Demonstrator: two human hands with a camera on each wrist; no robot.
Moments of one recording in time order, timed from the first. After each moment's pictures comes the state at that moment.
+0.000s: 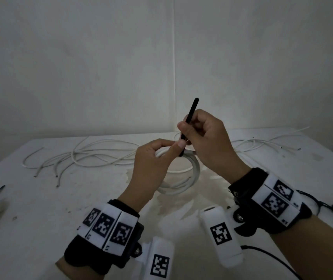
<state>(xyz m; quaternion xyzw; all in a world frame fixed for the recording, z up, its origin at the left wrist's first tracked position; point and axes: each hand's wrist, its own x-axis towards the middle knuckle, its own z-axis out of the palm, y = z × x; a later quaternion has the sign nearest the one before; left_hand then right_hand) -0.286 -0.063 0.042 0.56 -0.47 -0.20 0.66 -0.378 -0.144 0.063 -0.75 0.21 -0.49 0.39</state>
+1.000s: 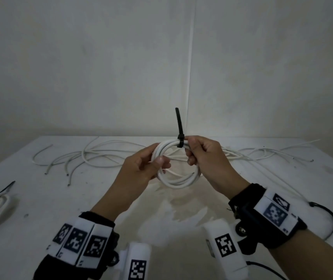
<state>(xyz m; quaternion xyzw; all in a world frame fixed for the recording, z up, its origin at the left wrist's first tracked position) -0.216 -0.027 0.024 0.54 -0.51 -0.27 0.62 -0.342 -0.135 0.036 -0.71 0.25 -0.41 0.51</state>
